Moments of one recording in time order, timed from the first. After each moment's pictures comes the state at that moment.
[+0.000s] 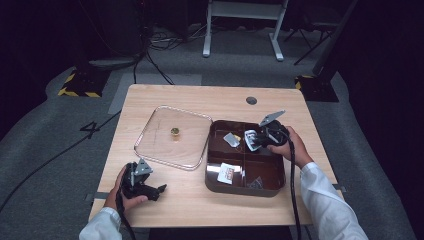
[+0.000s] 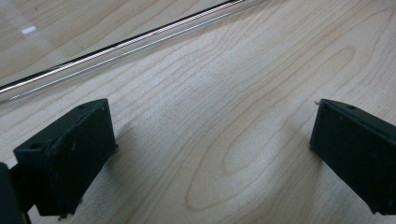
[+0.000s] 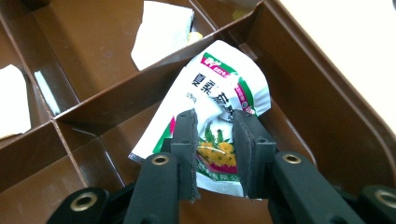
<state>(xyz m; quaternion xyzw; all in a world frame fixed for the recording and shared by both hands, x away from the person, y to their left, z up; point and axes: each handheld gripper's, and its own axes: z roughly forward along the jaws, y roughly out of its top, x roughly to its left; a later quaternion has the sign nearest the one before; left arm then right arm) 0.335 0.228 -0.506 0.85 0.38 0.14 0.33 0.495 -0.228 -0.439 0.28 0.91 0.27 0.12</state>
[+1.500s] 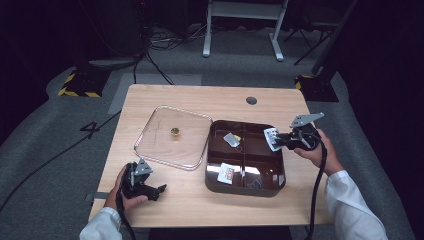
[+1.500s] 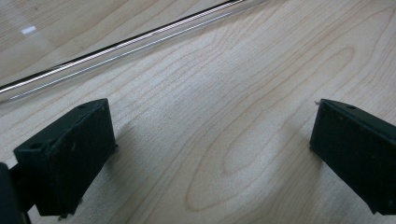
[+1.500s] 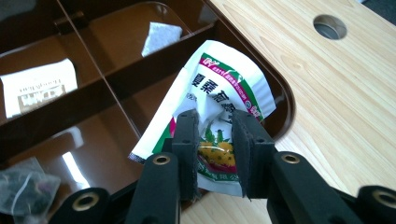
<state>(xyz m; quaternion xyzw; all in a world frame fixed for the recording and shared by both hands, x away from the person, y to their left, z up) 0.335 0.228 -0.506 0.85 0.38 0.14 0.33 0.451 -0.298 -0.394 0.29 0.89 0.32 0.15</state>
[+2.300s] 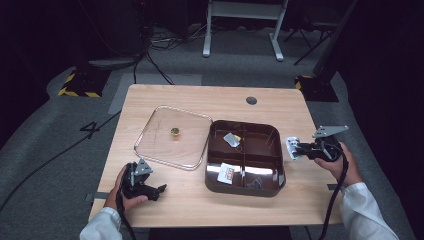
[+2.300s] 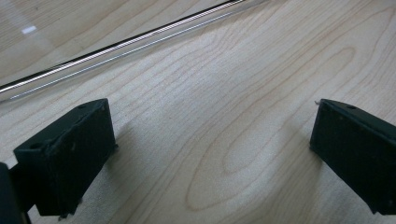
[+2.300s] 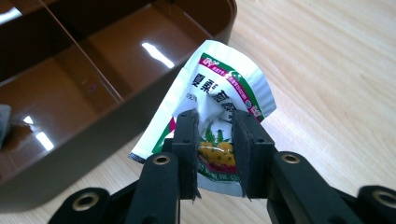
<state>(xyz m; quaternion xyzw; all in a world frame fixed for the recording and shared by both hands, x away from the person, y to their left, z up) 0.335 0.228 -0.506 0.85 0.39 0.14 0.33 0.431 -0.366 -0.420 0.35 0.87 0.31 0.16</state>
